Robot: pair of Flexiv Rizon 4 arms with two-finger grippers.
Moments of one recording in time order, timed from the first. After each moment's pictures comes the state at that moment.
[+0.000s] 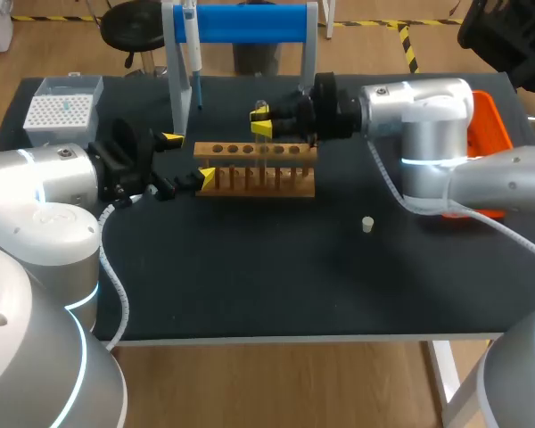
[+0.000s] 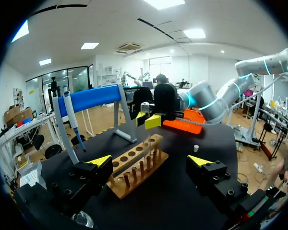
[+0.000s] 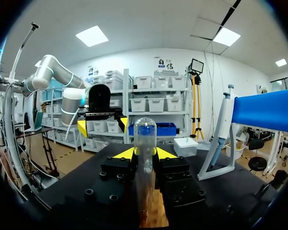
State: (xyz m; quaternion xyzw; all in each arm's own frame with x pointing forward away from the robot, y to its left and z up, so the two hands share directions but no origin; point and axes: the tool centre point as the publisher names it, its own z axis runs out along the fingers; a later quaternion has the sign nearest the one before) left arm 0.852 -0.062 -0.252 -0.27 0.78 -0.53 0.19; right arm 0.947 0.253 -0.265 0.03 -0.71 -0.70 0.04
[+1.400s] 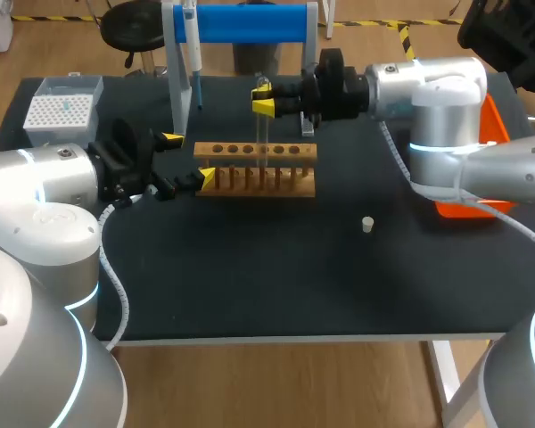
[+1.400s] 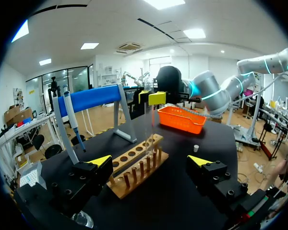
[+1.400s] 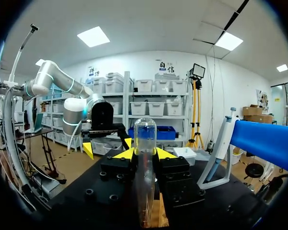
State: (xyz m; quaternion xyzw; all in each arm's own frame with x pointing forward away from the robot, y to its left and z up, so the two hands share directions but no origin) left arm 0.852 -0.062 -0.252 -0.27 0.78 -0.53 0.19; right arm 0.938 0.248 -0.208 0.04 -0.71 -0.71 0.03
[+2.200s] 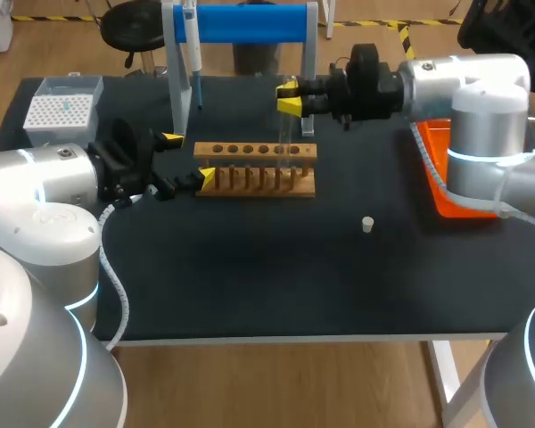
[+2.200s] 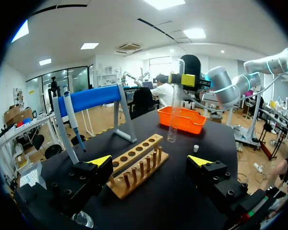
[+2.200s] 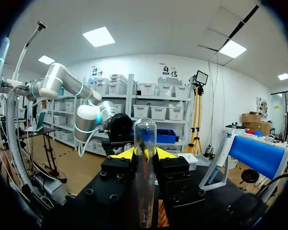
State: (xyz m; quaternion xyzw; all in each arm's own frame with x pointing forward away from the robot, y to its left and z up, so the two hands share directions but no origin) left arm 0.852 -0.062 -0.252 -0.27 0.78 -0.53 0.19; right arm 0.884 0.206 -0.167 0.05 -0.70 -0.71 0.01
